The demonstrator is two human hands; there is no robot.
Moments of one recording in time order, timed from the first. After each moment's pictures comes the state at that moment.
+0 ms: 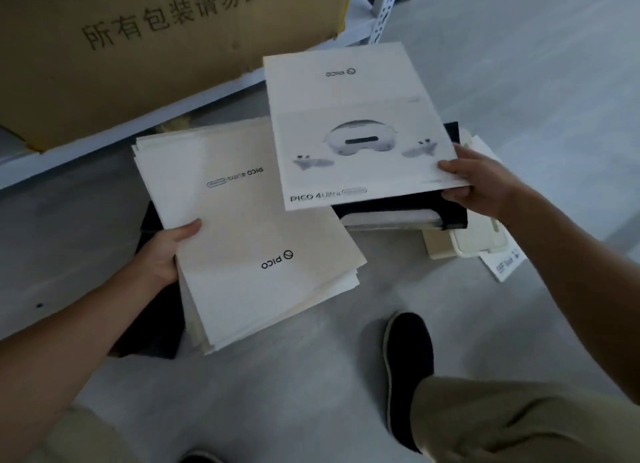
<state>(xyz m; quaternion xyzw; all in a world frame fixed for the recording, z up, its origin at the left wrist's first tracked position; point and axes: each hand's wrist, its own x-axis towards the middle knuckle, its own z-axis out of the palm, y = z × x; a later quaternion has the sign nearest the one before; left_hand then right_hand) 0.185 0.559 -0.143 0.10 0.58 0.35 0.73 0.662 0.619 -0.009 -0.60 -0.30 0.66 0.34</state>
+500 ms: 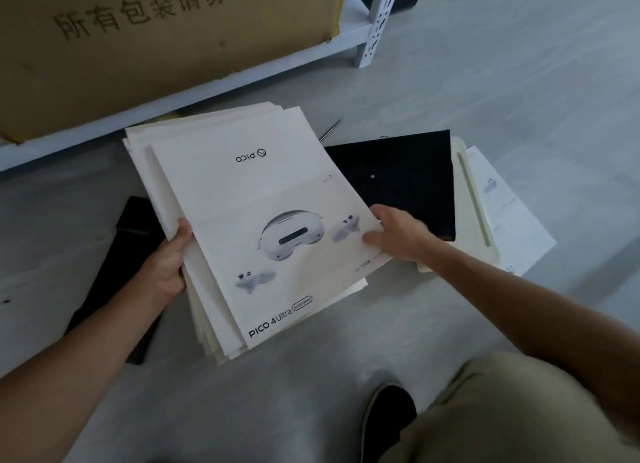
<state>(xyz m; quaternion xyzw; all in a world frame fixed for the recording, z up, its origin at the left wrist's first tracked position) 0.243 0.543 -0.161 0.13 0.55 0.44 0.69 0.616 0.587 -0.077 -0.67 -0.65 0.36 -0.07</state>
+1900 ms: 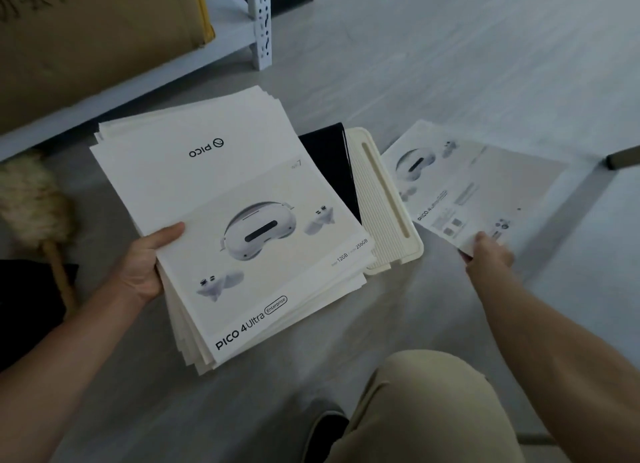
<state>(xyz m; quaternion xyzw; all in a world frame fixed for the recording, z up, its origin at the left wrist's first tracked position) 0.418 0.615 -0.154 0.16 0.52 0.41 0.73 0.936 0.540 -0.154 -0.80 0.11 0.28 0.52</state>
